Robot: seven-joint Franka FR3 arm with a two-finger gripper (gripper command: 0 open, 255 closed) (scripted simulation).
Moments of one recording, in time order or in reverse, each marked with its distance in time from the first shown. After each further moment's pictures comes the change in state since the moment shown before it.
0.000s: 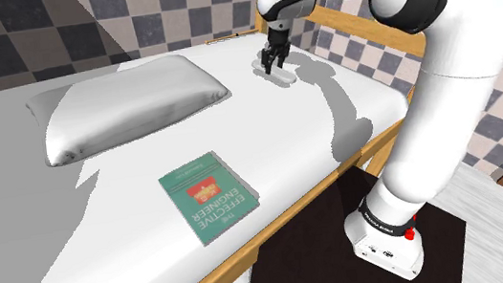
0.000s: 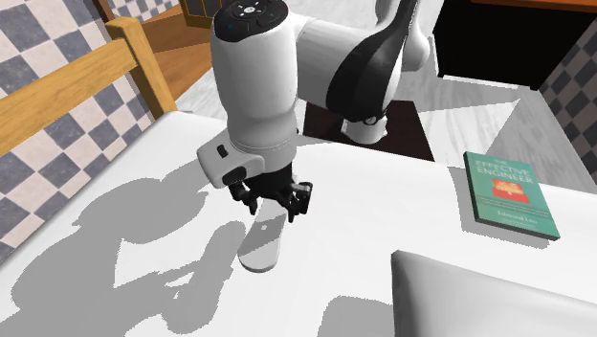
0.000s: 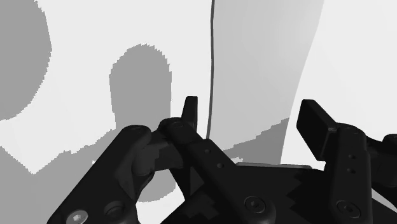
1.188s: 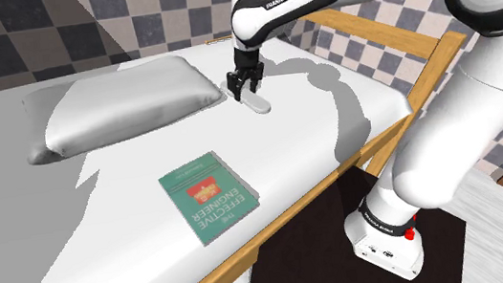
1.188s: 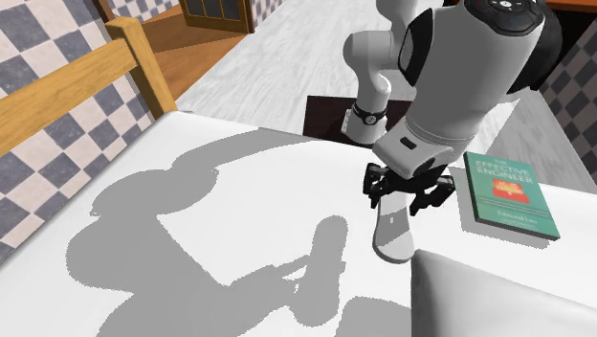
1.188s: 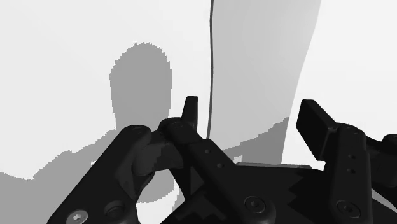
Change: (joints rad) arm 0.230 -0.285 0.175 -0.354 -0.084 0.073 0.437
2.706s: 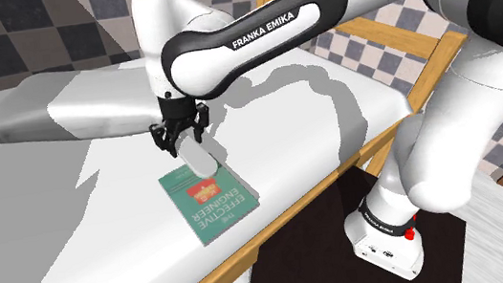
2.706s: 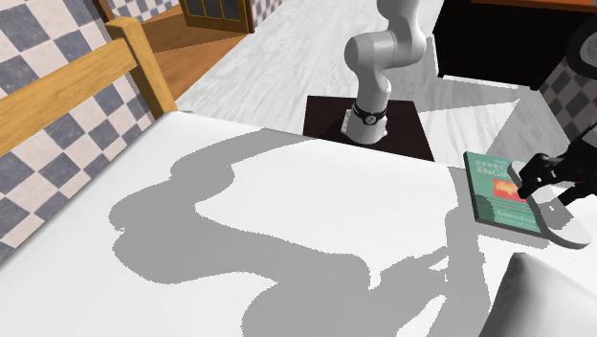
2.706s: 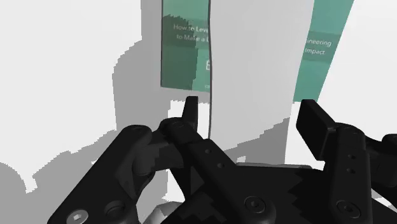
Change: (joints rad) arm 0.270 0.062 0.305 0.084 0.002 -0.034 0.572
